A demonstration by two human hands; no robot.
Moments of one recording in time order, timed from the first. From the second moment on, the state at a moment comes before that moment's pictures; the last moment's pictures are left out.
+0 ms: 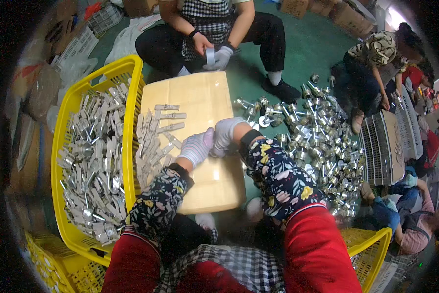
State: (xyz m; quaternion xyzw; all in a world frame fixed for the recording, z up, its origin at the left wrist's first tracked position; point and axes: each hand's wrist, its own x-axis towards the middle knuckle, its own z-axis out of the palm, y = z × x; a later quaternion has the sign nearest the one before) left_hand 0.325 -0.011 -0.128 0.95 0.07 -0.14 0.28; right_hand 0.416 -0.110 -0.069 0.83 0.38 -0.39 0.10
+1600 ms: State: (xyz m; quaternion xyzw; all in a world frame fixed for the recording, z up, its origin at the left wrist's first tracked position) left_hand 0.423 0.065 -0.164 0.74 0.24 -0.29 0.55; right_hand 0.435 -0.086 -0.089 0.88 0.46 0.02 0.11
